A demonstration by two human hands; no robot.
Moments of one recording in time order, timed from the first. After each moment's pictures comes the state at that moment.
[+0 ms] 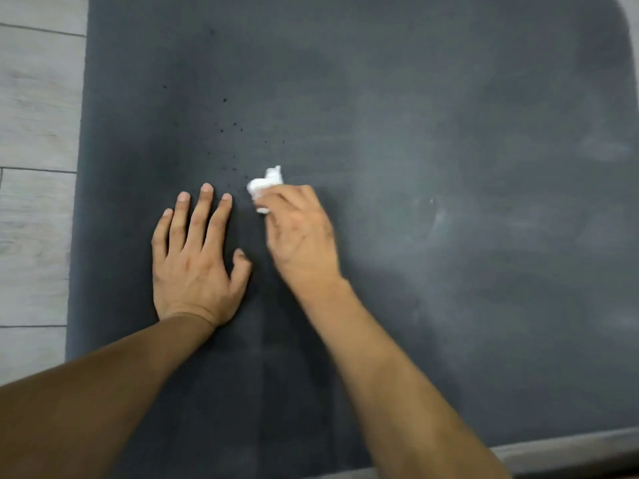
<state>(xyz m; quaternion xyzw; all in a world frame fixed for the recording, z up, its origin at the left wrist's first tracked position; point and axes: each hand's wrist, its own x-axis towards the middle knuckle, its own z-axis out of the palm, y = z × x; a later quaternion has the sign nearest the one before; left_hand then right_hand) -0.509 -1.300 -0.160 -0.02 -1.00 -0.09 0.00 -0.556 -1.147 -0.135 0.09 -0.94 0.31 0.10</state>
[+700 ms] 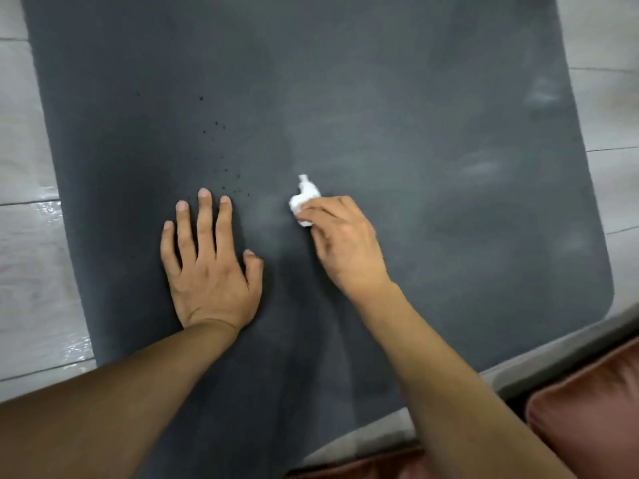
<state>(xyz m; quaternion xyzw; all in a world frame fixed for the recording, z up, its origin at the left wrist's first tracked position) -0.510 -1.302 -0.159 -0.04 -0.99 -0.12 -0.04 -0.524 -1.112 -0.120 0.04 -0.97 0.21 0.06</state>
